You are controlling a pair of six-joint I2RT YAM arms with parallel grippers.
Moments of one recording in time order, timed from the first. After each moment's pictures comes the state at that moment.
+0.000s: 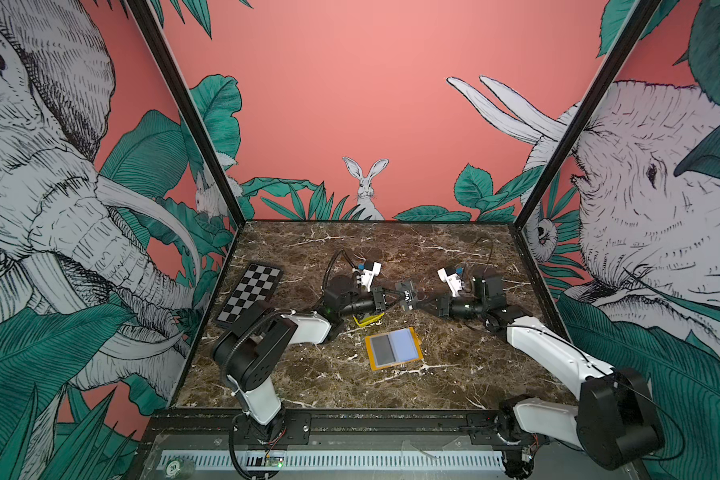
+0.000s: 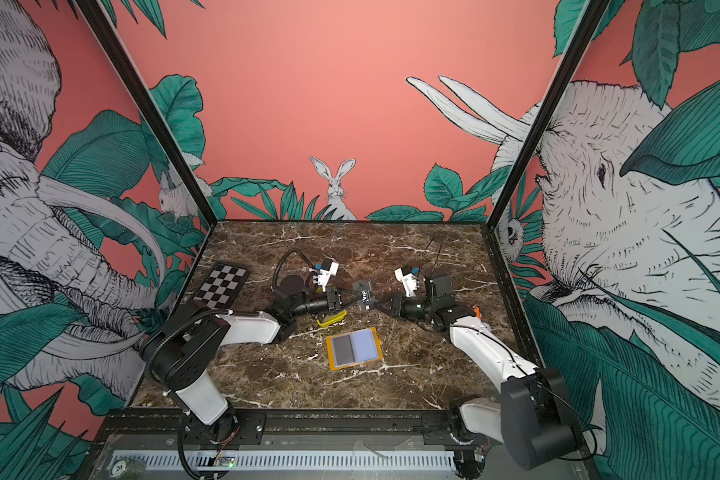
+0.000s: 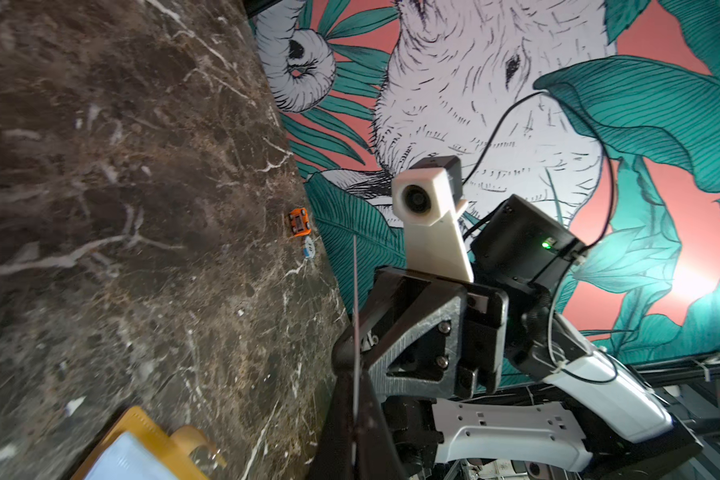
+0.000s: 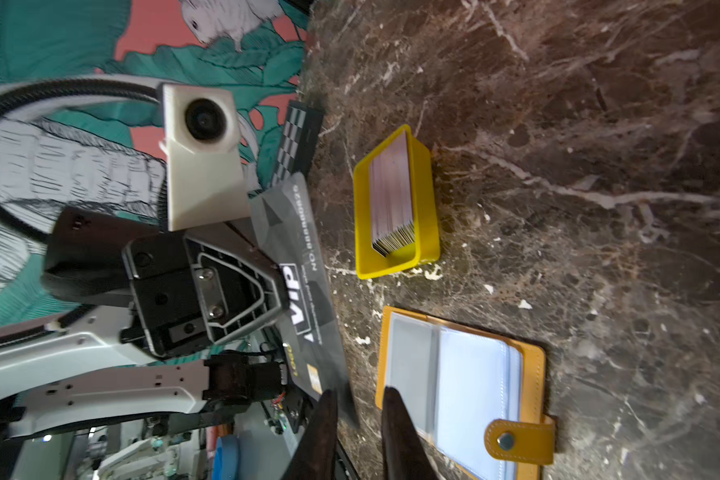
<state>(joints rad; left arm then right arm) -0.67 1.66 0.67 0.88 0.71 -1.11 0.34 1.23 0.69 -0.17 -0.78 0.58</state>
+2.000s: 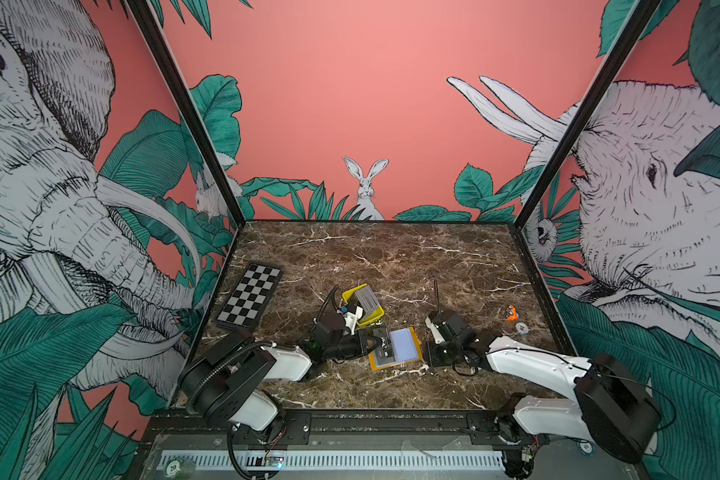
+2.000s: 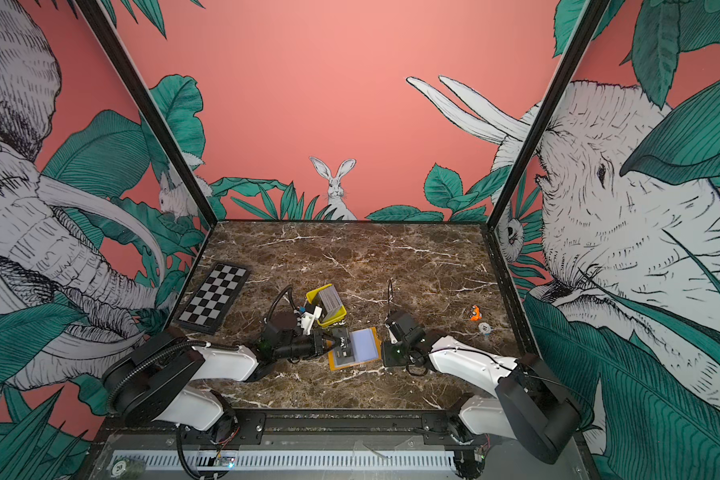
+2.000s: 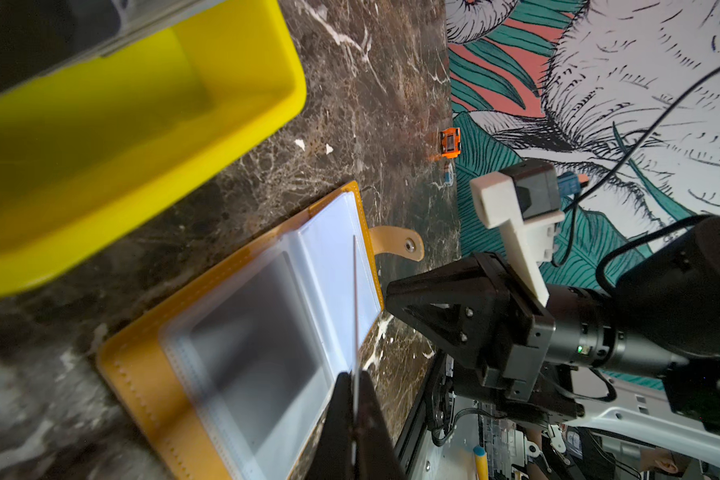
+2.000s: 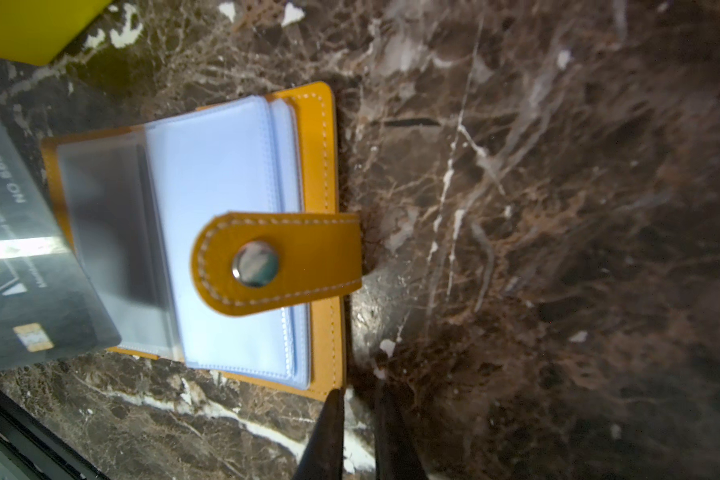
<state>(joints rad) -0.76 1.48 0.31 0.68 0.49 -1.03 0.71 1.25 0.50 -0.35 -0.16 0.56</state>
